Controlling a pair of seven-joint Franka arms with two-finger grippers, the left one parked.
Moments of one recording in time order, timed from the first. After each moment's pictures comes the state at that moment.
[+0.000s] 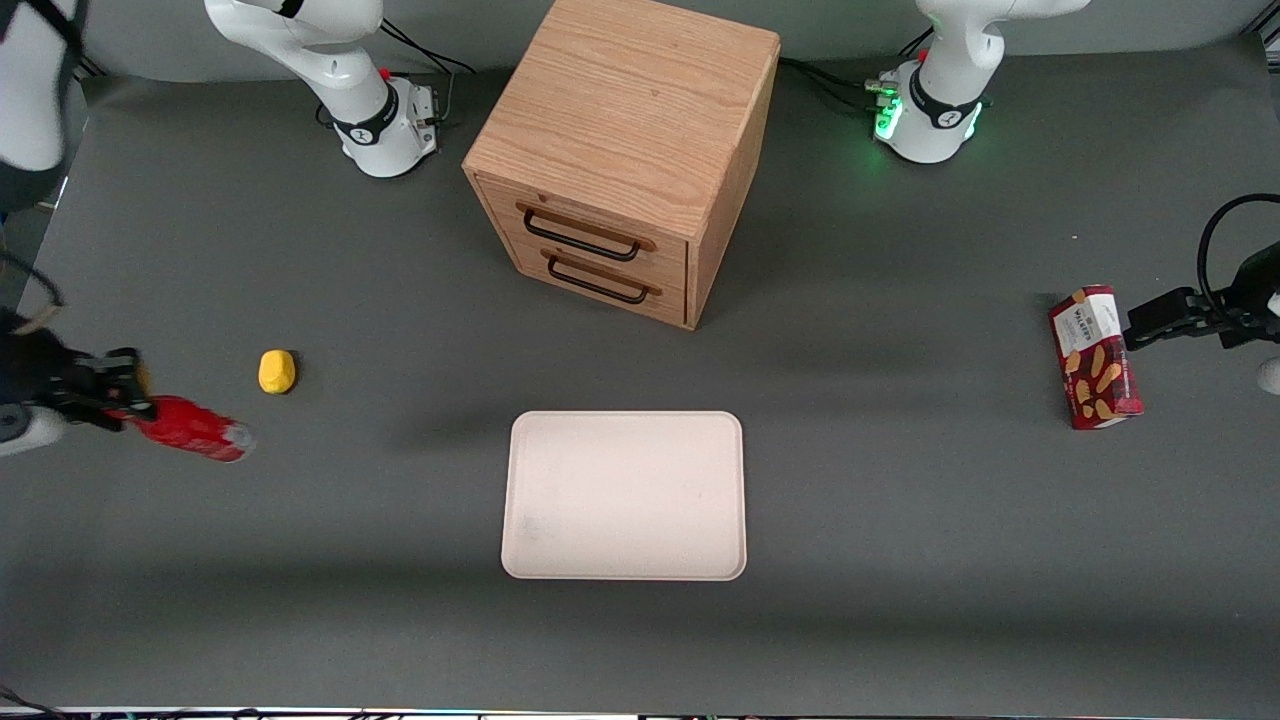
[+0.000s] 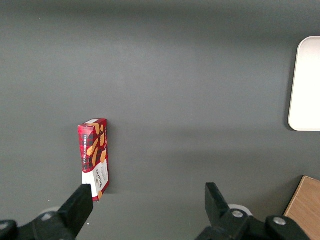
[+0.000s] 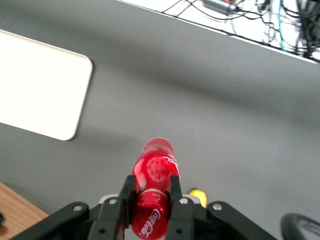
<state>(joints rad) 0.08 0.40 0.03 -1.05 -0.03 1.52 -0.15</state>
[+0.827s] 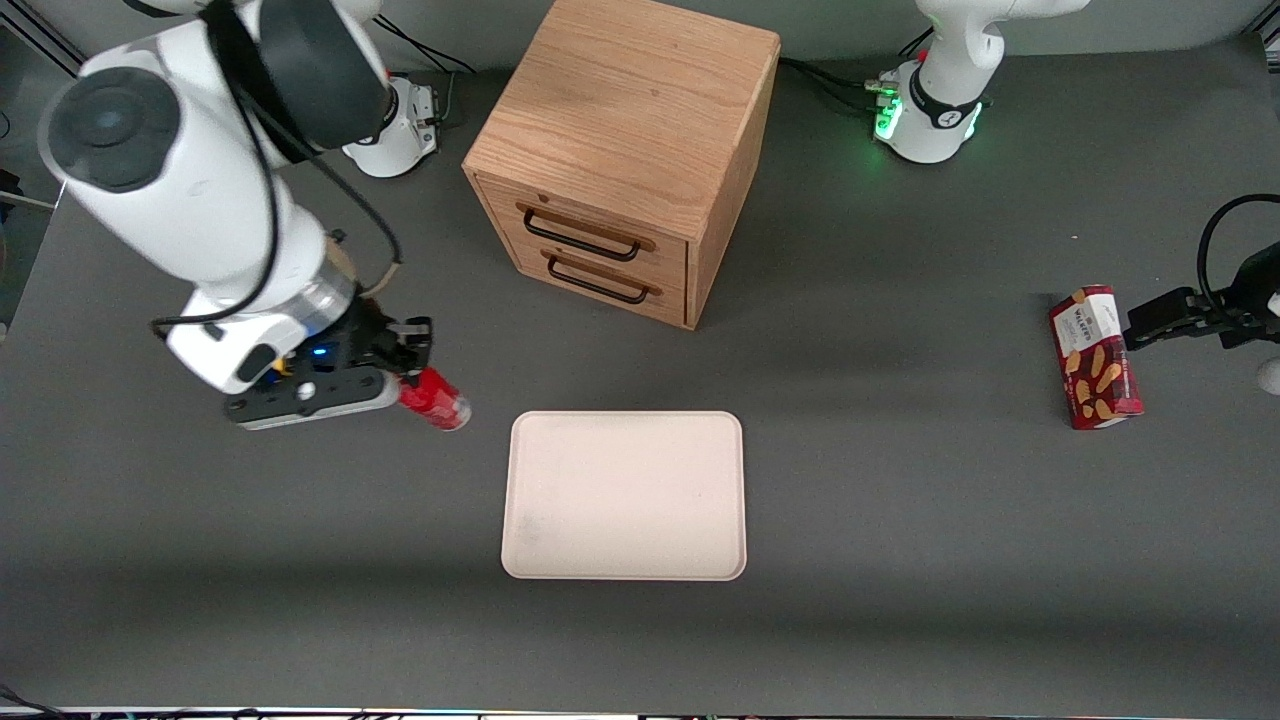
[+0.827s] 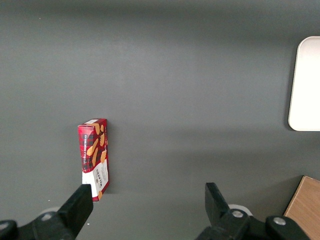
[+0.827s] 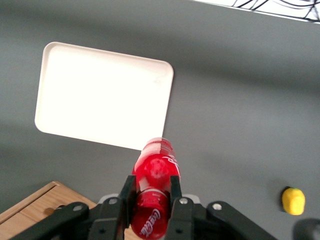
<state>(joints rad) 0.42 0.48 0.03 -1.00 -0.04 1.54 0.29</state>
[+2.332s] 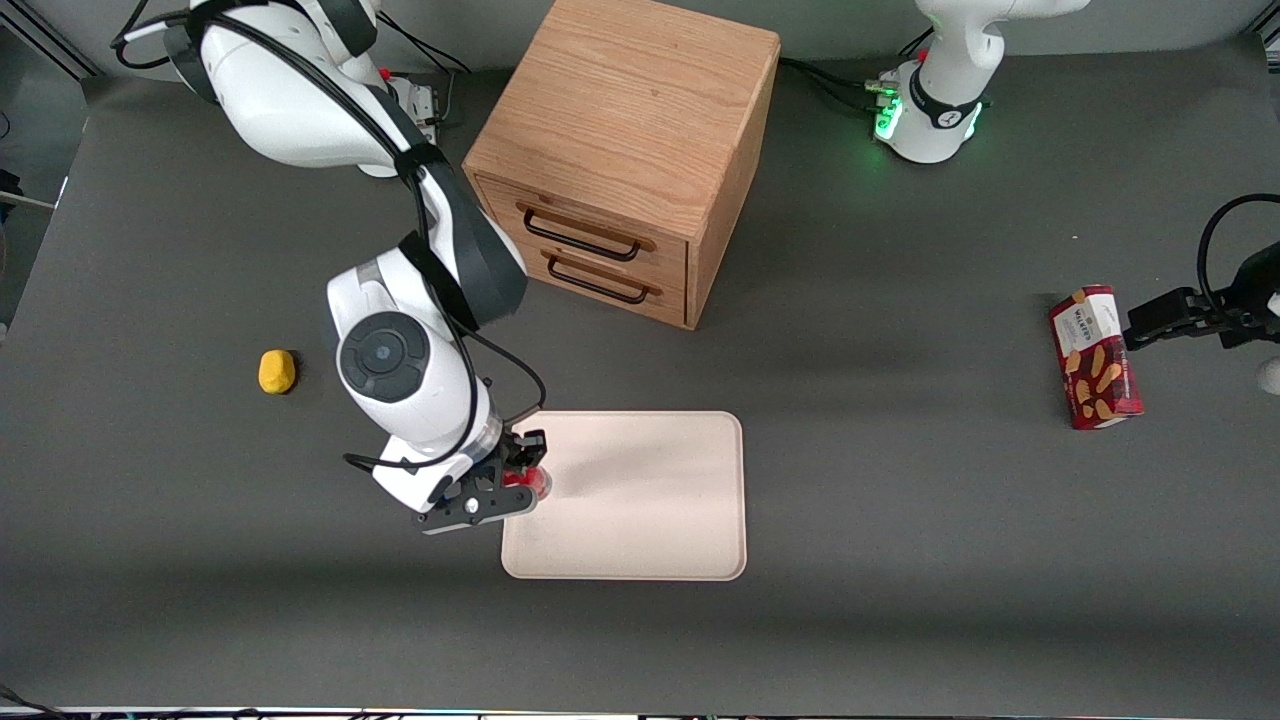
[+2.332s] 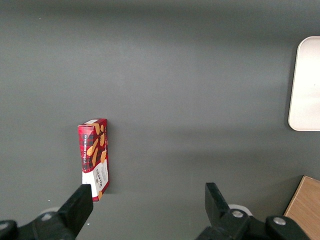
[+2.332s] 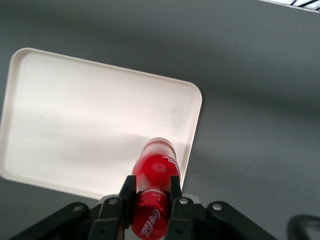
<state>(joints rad) 0.43 0.78 0.04 -1.01 -0.08 1.87 0.29</state>
